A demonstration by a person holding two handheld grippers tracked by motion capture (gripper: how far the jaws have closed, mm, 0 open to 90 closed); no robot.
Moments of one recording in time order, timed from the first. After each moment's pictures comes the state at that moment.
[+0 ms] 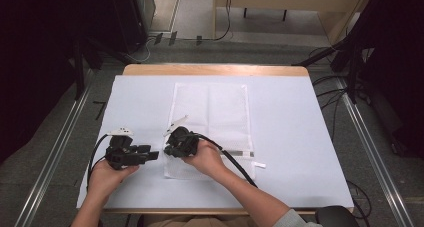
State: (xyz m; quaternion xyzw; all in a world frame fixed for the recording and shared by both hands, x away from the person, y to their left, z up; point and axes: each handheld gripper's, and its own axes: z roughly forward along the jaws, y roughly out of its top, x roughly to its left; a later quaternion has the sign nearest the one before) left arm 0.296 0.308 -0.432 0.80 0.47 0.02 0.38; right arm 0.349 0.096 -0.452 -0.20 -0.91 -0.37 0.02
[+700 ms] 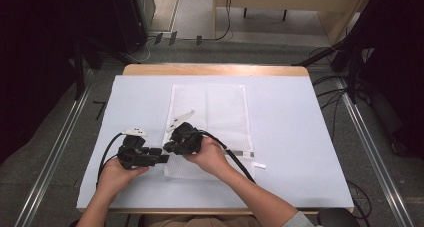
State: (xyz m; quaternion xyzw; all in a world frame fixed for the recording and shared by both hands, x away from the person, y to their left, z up) left arm 0.305 0.278 -0.439 0.82 0.44 -0.02 0.35; right arm 0.344 0.082 -0.425 -0.20 -0.89 -0.41 0.03
